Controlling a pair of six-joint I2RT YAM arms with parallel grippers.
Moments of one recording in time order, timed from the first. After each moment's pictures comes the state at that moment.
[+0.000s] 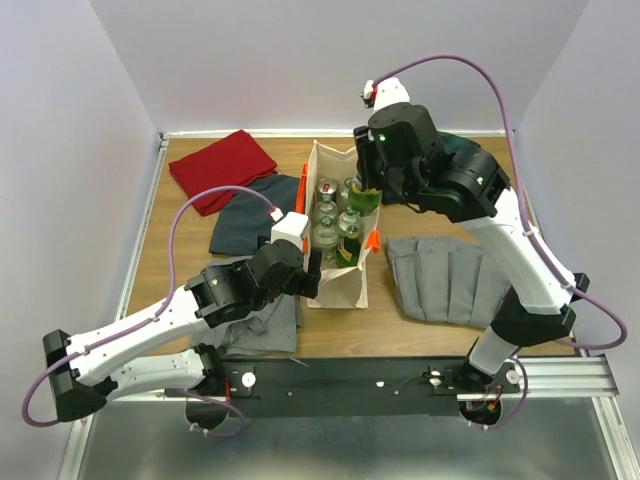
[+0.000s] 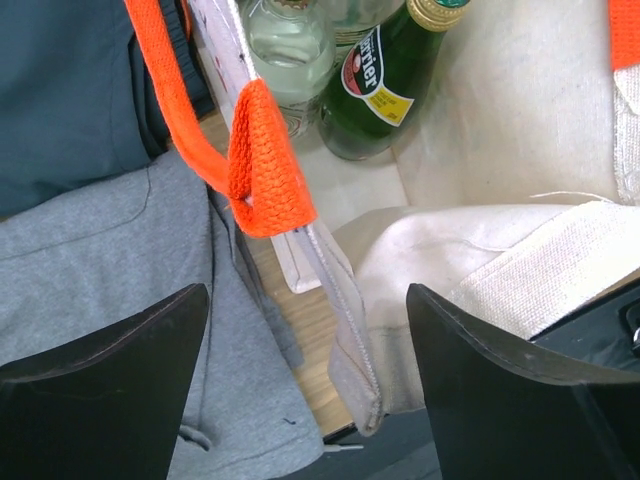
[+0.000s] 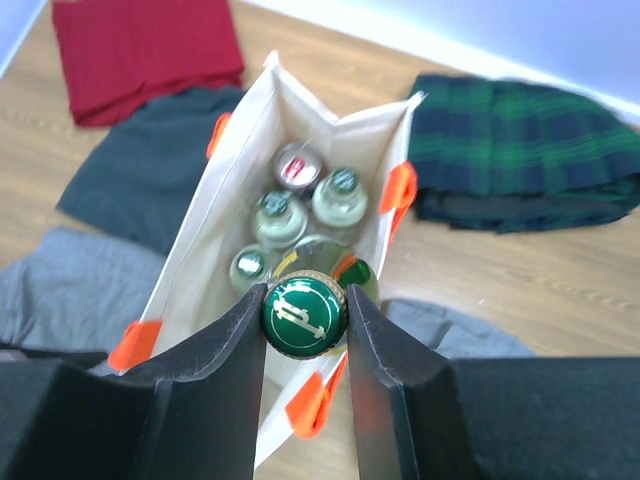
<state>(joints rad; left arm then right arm) -1.07 0.96 0.94 -0.65 -0.44 -0.54 0.95 1.69 2.32 -1.19 0.54 0.26</state>
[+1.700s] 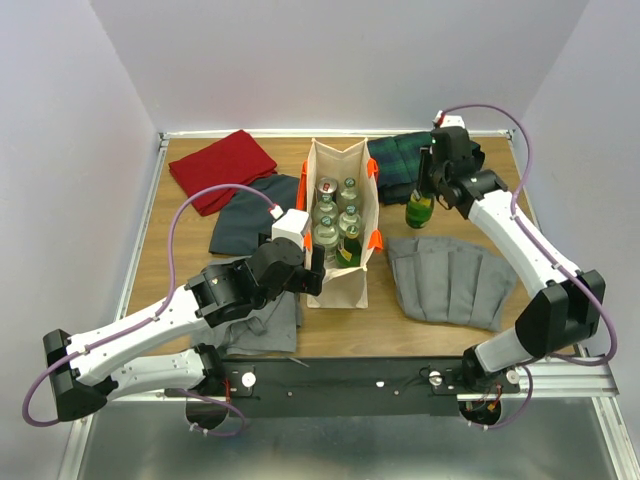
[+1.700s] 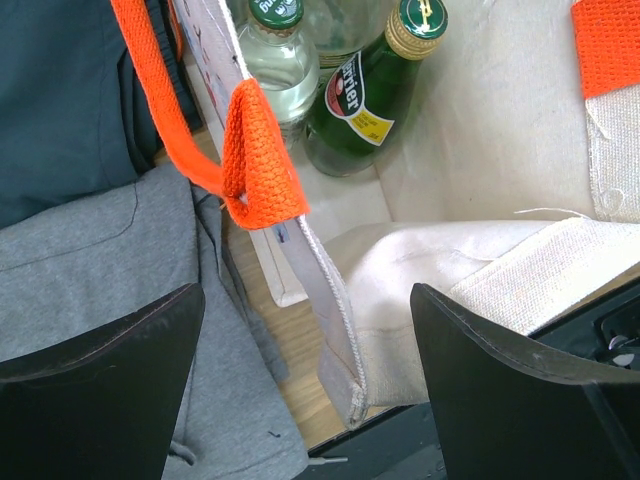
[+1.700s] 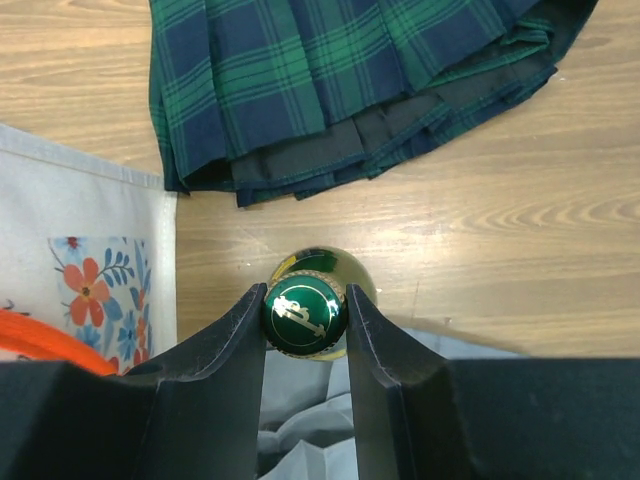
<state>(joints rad) -1.07 0.97 0.95 -0.62 -0.44 -0.55 0.34 1.50 1.41 -0.55 0.31 0.22</state>
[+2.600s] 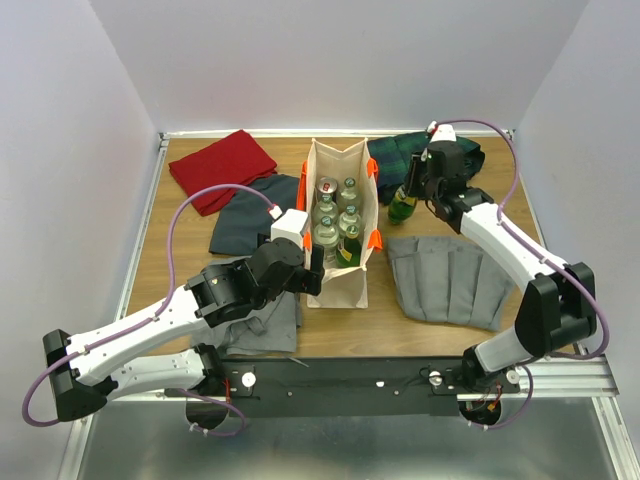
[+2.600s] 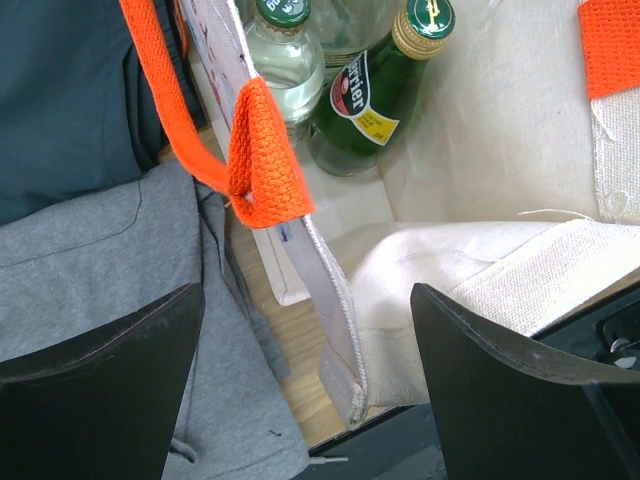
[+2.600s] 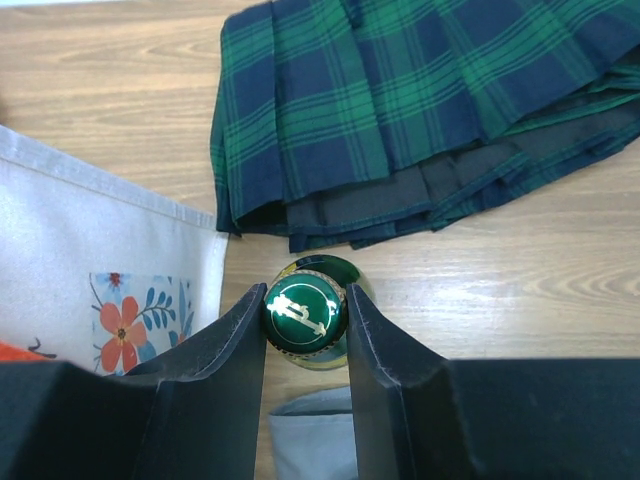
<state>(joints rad) -1.07 0.97 0.95 -0.62 -0.45 -0.56 0.34 1.49 1.17 -0.15 0.22 0.23</state>
